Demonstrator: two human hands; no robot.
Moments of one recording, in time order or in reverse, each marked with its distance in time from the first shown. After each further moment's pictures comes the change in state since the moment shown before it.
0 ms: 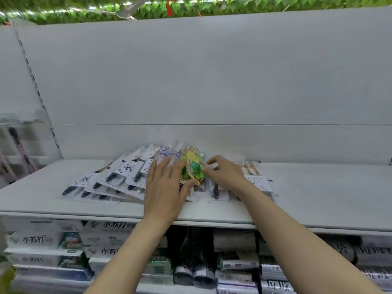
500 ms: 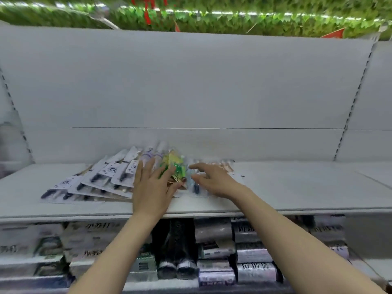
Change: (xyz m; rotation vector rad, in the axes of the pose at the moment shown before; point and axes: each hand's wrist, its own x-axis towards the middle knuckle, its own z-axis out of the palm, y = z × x) left_hand -0.004 0.005 -0.007 0.044 -0.145 0.037; right_hand -0.056 -0.003 -0.027 -0.134 -0.090 -0.116
